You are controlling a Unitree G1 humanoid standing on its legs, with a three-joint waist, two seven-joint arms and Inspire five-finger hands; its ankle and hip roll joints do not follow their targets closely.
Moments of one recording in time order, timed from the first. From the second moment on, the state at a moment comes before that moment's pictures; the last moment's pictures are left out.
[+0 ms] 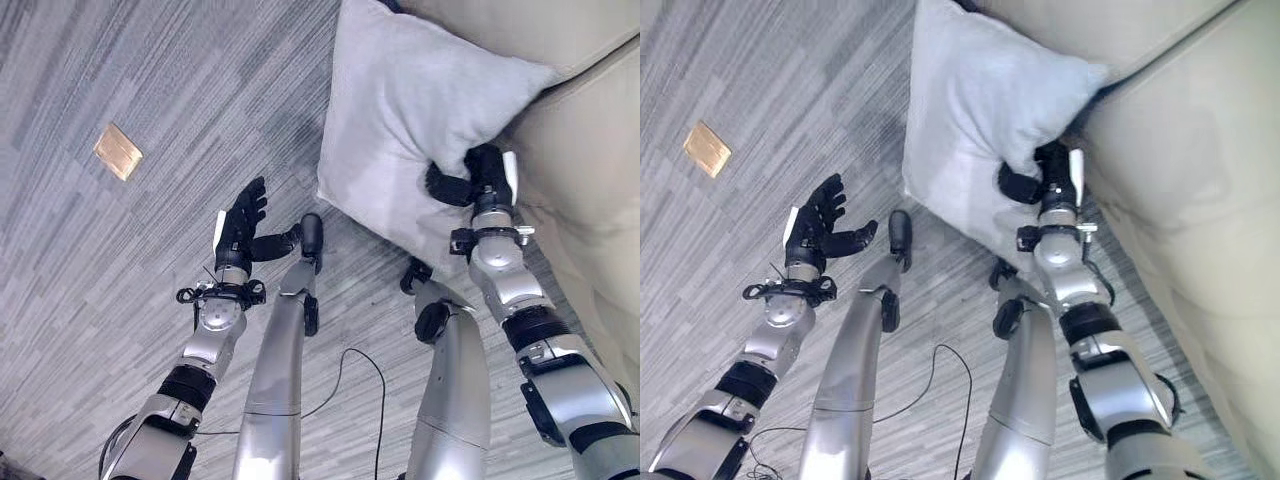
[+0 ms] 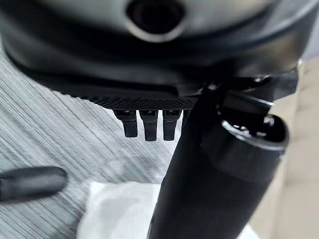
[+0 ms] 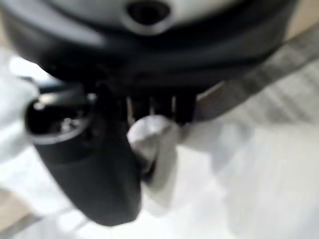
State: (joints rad) left arm -0.49 0.36 -0.27 0.45 -0.43 -0.28 0.25; right arm -0.81 -0.48 0.29 0.61 0.31 -0.12 -0.33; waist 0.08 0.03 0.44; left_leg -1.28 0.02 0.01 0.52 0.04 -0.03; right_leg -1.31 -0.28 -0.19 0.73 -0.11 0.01
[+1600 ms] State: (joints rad) left arm -0.01 0.31 -0.11 0.30 -0.75 -0.20 -0.02; right arm -0.29 -0.65 0.15 -0.06 0.46 -0.11 0.07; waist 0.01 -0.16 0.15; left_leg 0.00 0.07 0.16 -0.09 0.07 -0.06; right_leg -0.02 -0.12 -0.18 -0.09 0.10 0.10
